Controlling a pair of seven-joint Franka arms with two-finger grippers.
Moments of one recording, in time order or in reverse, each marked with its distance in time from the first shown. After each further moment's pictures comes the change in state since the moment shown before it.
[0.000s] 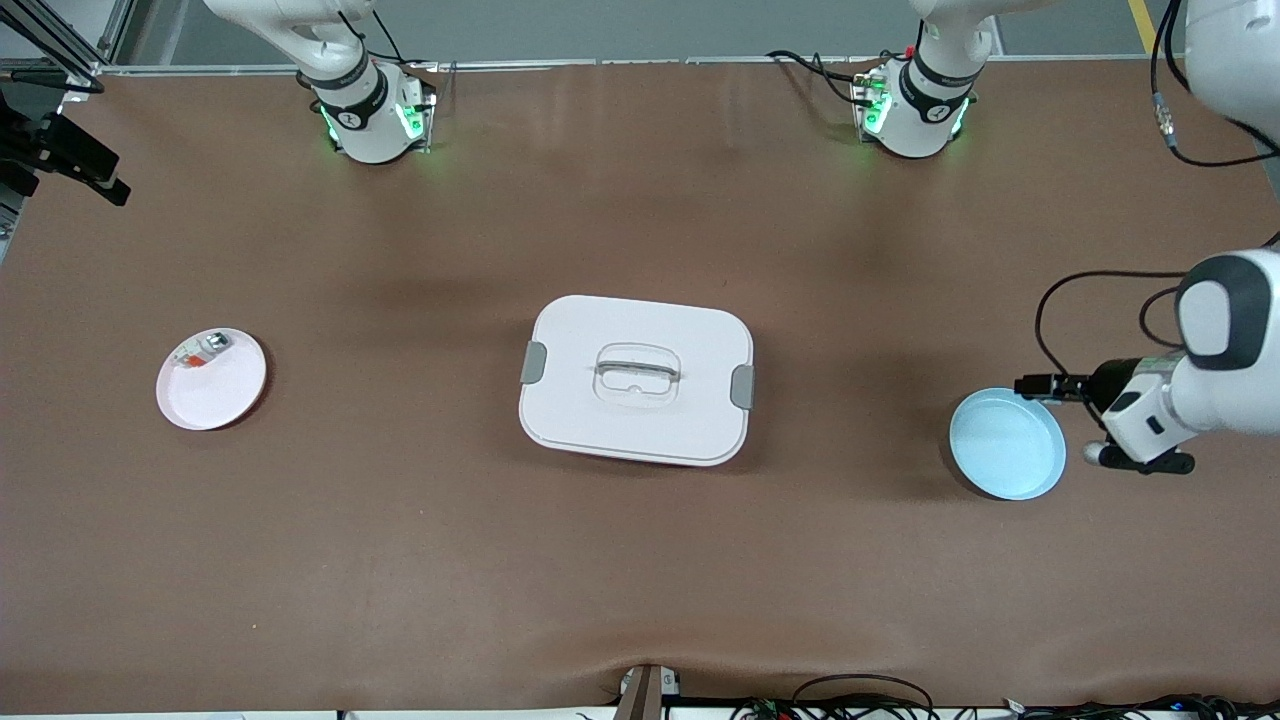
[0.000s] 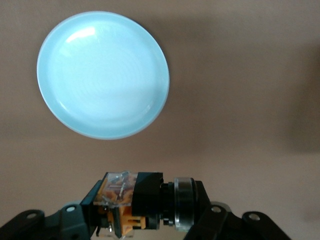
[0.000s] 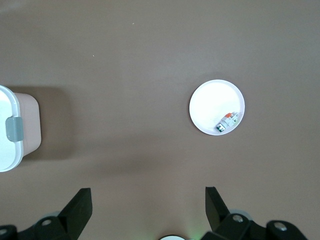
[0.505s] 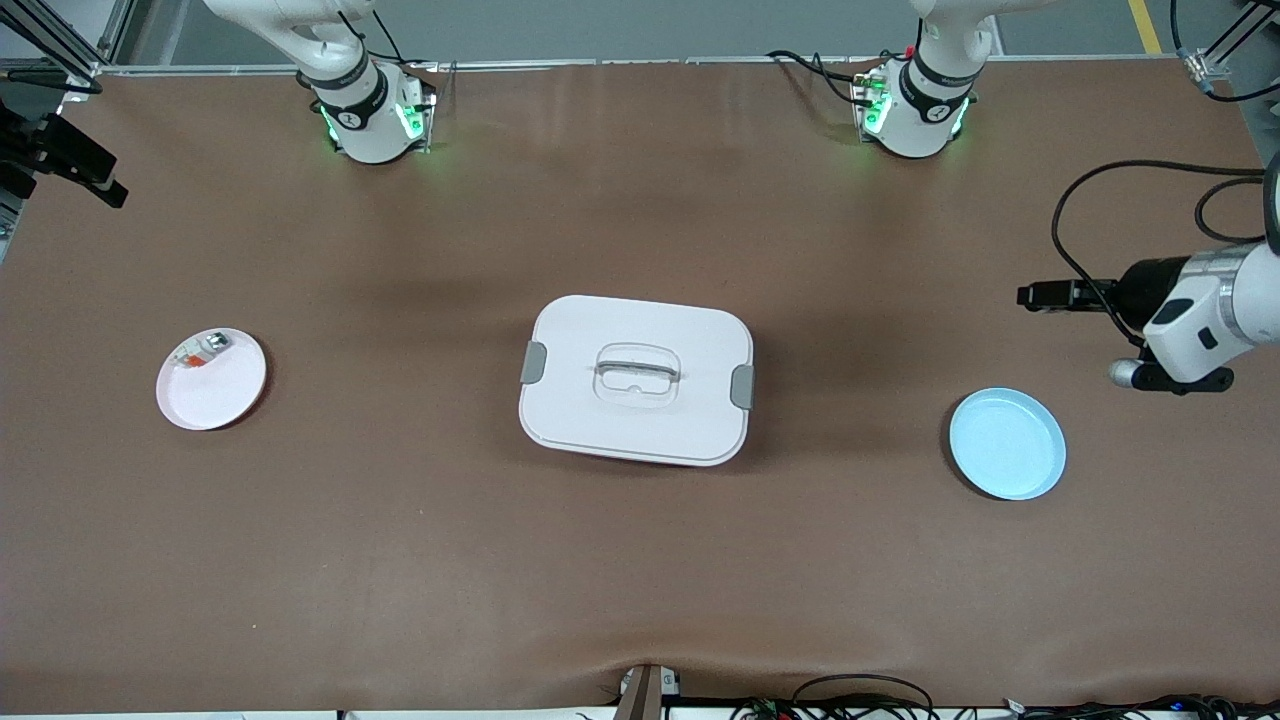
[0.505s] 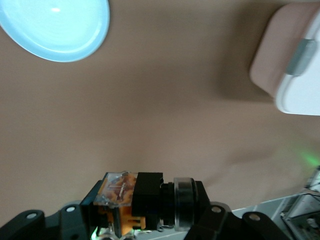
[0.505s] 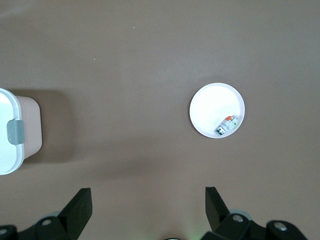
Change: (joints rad) left arm -0.004 -0.172 -0.067 0.078 -0.122 -0.324 -0.198; right arm 0.000 0.000 0.000 0.001 0.000 0.009 0.000
